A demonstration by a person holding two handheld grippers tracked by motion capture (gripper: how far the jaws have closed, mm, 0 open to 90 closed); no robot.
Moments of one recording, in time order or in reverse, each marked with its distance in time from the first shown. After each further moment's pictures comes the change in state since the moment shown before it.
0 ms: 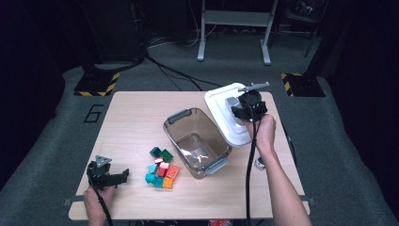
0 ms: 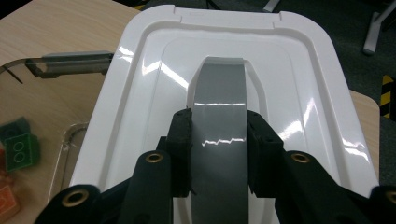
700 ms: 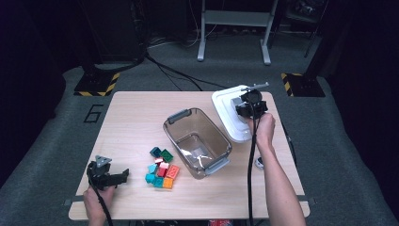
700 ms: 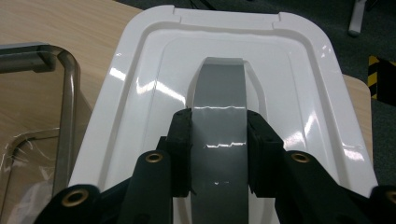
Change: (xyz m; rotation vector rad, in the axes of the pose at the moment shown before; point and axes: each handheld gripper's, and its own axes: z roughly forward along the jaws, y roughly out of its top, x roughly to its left) left arm 0.000 0.000 0.000 -0.001 0.000 0.000; right arm -0.028 -0.008 0.043 0.038 -0.061 0.057
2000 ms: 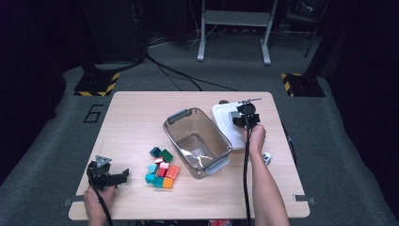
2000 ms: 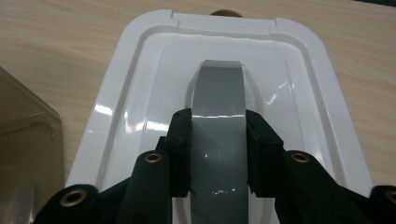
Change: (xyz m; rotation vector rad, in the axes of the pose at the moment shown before) left arm 0.000 0.000 0.000 0.005 -0.003 0.002; right arm -0.009 -0.045 0.079 0.062 0.010 0.108
